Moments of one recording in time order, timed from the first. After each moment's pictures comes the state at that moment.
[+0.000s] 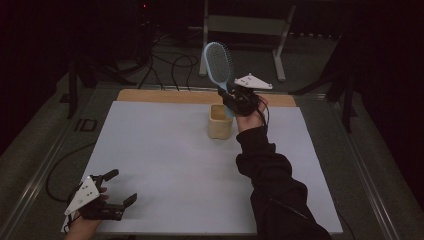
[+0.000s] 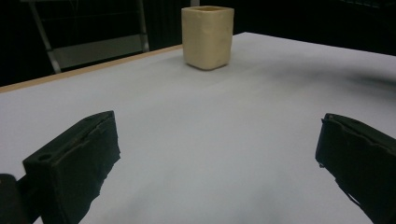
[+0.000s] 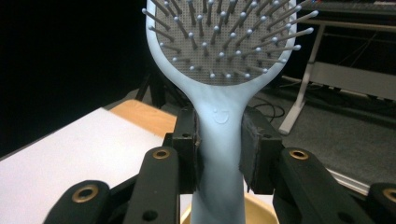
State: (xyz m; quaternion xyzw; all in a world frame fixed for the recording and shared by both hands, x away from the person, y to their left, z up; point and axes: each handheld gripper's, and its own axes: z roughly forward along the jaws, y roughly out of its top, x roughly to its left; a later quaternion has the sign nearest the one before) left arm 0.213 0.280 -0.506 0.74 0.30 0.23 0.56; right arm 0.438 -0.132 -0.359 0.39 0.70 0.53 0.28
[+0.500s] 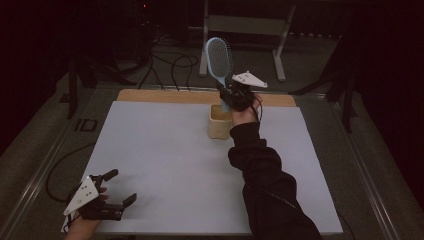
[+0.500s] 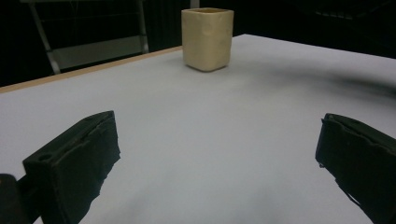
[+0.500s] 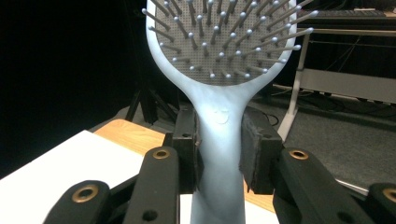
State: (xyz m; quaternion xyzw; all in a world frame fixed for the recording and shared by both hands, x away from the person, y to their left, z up) left arm 0.213 0.282 -0.506 0.73 0.30 0.23 0.56; right arm 0.463 -0.127 -0.376 0.41 0.67 0.55 0.29
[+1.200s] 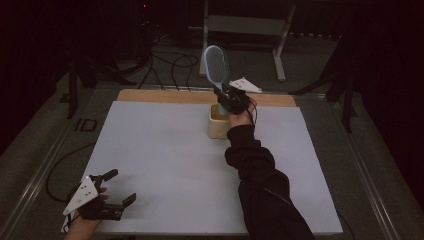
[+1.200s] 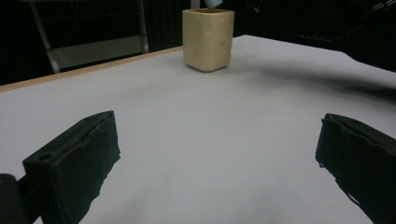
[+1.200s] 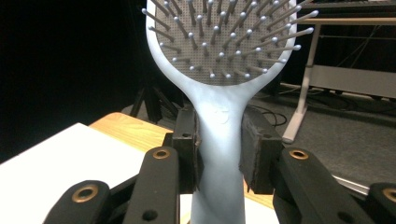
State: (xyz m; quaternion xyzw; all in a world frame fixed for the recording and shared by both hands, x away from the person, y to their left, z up) left arm 0.213 0.283 -0.506 0.73 0.30 0.23 0.57; right arm 0.486 -0.124 -0.417 0.40 0.67 0.56 0.28
